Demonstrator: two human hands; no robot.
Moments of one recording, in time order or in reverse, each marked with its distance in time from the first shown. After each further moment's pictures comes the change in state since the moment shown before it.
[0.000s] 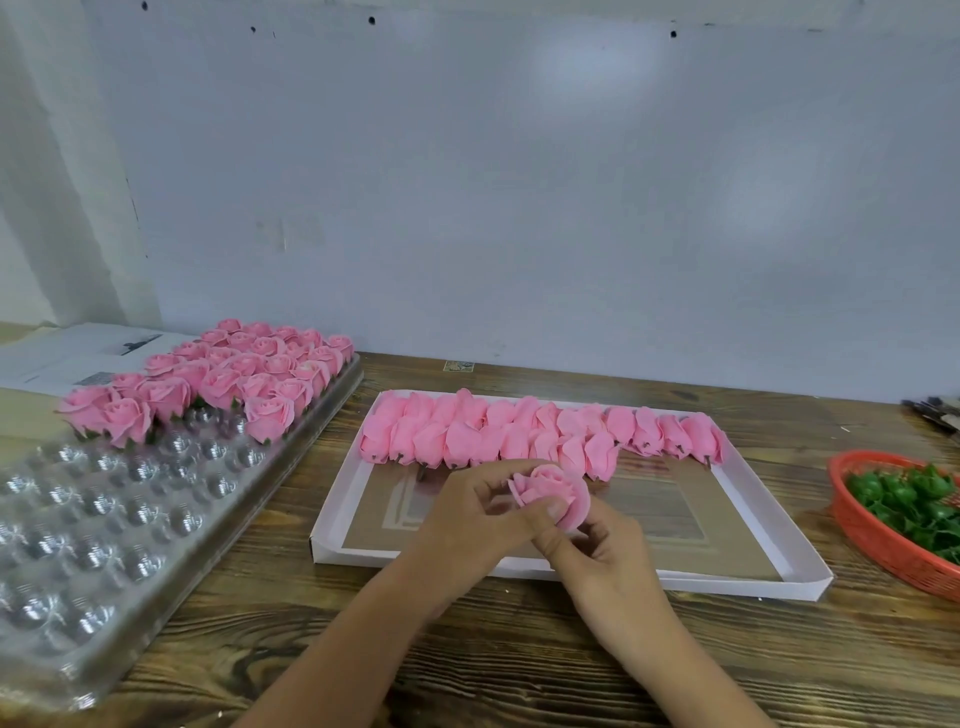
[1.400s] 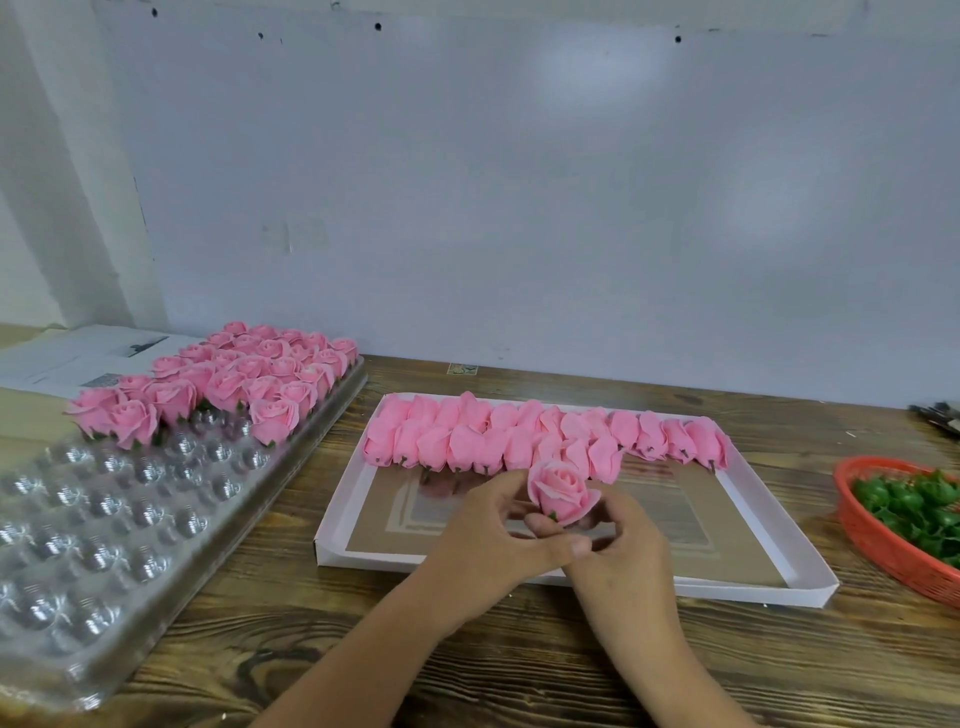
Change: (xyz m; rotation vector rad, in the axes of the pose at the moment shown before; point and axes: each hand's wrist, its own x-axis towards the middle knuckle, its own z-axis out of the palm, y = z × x) left_hand 0.001 -0.015 0.009 0.142 0.001 0.002; right_hand 0.001 0.012 -0.001 -0.157 0.282 0.041
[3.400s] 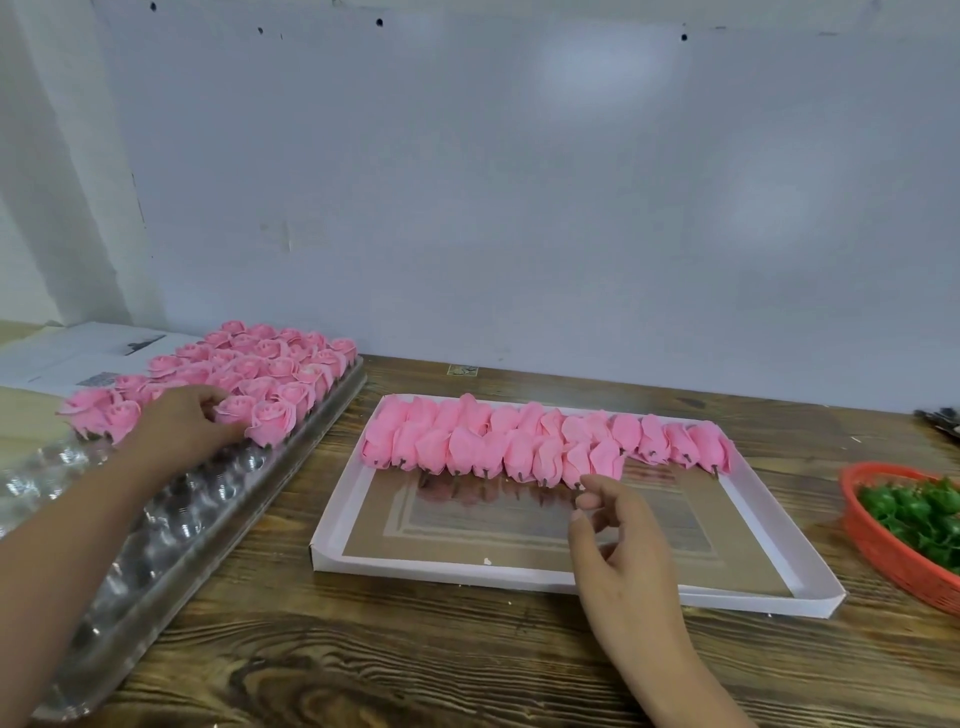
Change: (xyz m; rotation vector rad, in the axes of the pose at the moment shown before) left_hand 0.014 -0.053 -0.287 0.828 0.576 -0.449; right_hand 0.003 0.004 0.000 -0.068 0.025 -0.093
